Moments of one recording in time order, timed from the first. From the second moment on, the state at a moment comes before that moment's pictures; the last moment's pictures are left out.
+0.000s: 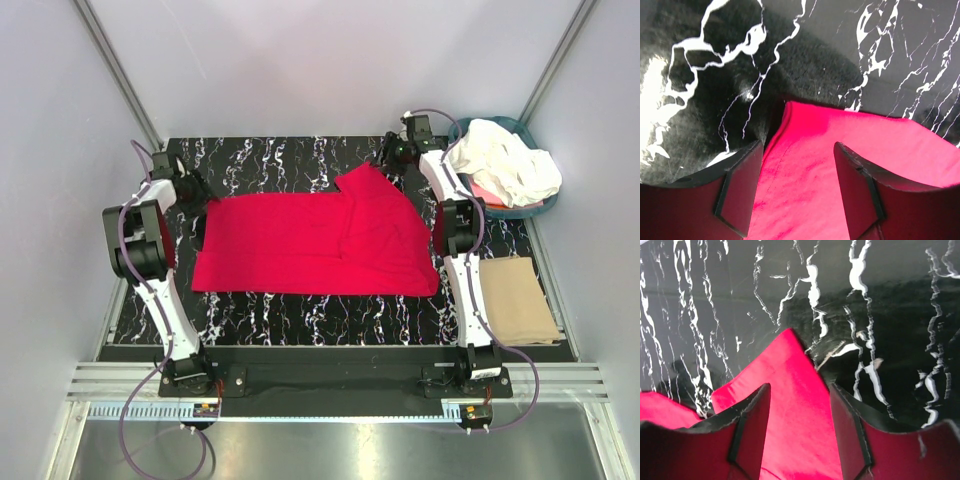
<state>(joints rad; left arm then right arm) 0.22 2.09 1.49 -0.37 0.27 -0.45 0.14 2.77 2.59 -0.61 -0.36 0.48</state>
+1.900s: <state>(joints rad) 0.23 1.96 1.40 -0.42 0.30 -0.58 0.15 2.10 1.85 -0.70 -0.35 0.43</state>
